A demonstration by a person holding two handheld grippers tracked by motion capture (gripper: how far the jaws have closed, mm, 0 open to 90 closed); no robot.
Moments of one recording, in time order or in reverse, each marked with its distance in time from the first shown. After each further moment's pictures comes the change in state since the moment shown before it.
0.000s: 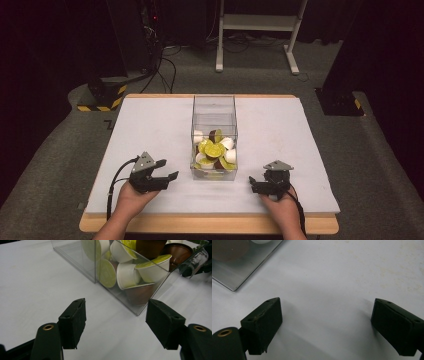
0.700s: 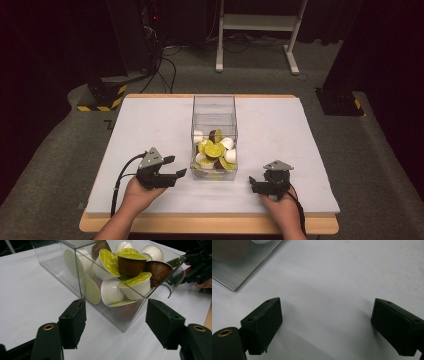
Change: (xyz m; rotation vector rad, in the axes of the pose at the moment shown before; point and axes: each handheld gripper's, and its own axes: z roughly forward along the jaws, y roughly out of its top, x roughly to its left) left arm -0.020 0.016 0.010 -0.014 -0.066 0.008; right arm 0.000 0.000 0.000 0.000 0.000 0.001
